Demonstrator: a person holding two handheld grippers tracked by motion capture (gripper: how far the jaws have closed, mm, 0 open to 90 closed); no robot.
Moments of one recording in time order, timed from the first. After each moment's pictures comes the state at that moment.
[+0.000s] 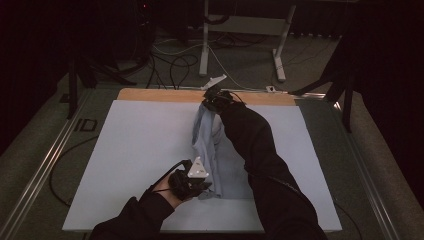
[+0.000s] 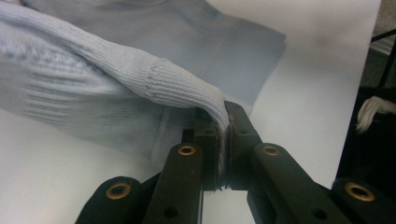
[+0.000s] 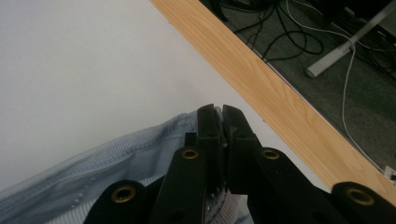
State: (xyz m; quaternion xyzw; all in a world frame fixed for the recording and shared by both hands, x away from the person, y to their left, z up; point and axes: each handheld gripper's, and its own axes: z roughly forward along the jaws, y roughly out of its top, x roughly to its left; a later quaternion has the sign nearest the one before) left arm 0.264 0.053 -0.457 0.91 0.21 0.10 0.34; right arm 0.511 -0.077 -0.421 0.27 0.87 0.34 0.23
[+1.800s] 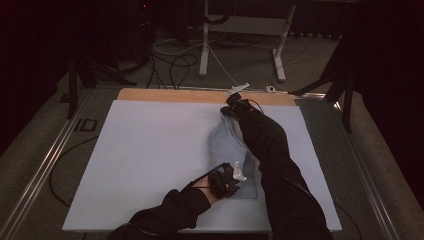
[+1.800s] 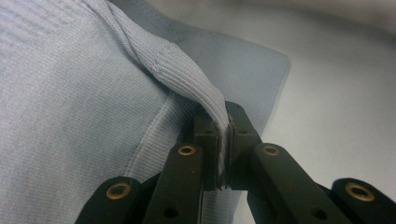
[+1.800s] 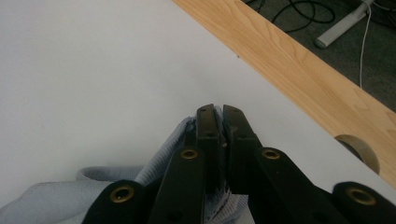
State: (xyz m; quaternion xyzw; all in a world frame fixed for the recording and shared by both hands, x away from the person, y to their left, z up) left arm 0.289 -0.041 -0.501 0.94 0.17 0.08 0.29; right arm 0.533 -0.146 -0.470 0.31 0.87 0.34 0.18
